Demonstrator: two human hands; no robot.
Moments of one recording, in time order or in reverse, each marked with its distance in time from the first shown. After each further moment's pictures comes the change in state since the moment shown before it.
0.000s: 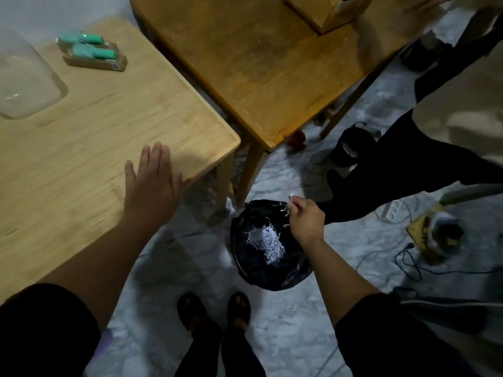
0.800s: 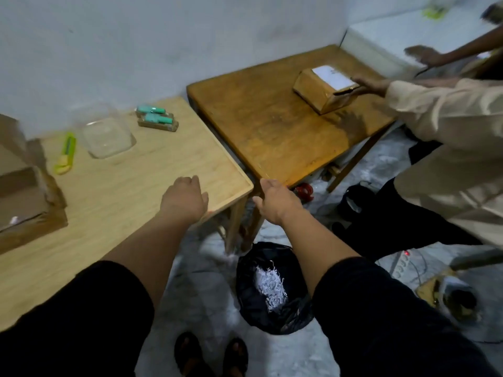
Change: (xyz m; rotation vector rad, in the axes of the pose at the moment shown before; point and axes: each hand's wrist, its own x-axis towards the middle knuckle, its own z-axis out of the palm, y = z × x) left_hand 0.009 0.036 -0.096 0.007 -0.223 -0.166; right_hand -0.010 -0.161 -0.068 -0.590 -0.380 -0.463
